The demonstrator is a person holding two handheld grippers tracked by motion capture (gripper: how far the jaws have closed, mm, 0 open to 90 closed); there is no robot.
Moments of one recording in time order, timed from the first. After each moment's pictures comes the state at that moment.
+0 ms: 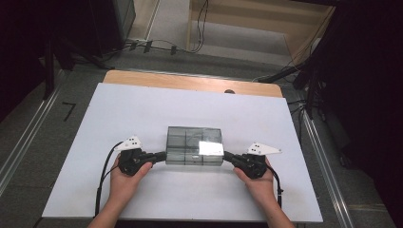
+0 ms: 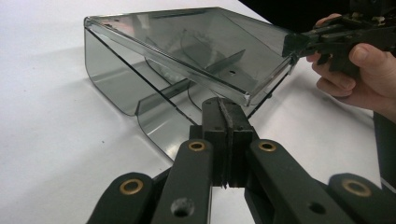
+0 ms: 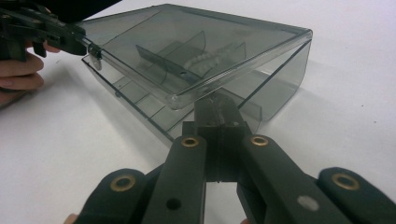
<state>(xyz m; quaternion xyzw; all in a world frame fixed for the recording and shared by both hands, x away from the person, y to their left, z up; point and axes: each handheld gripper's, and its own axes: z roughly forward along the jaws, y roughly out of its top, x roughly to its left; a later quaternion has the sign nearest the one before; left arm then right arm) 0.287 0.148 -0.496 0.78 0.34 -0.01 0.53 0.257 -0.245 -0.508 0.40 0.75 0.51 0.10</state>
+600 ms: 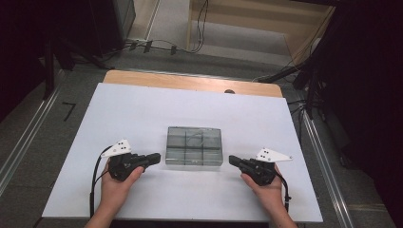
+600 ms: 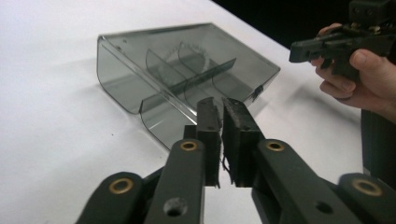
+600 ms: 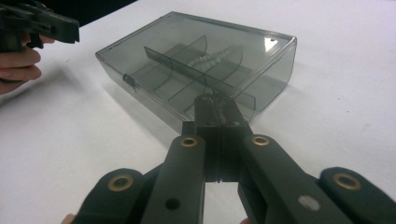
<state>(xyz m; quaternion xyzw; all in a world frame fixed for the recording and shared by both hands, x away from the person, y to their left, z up) 0.270 0.172 -0.484 0.77 0.32 0.01 0.55 0.233 -0.261 -0.498 0.40 0.75 0.52 0.11</state>
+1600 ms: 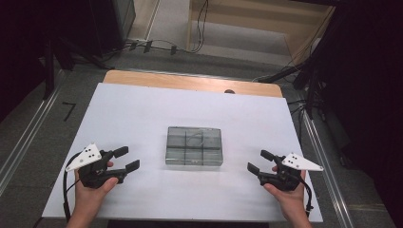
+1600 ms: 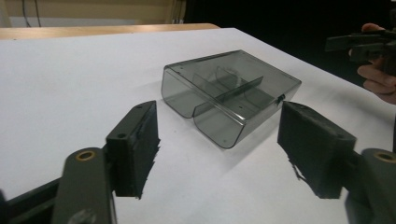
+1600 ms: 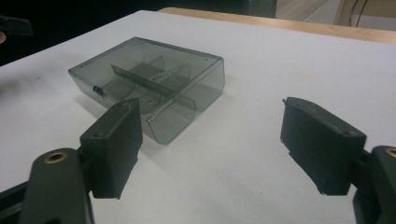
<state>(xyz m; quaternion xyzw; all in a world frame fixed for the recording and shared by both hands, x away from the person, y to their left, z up) 0.247 0.227 -0.468 0.74 0.33 0.11 0.57 0.206 -0.313 -0.480 0.42 0.72 0.52 0.18</state>
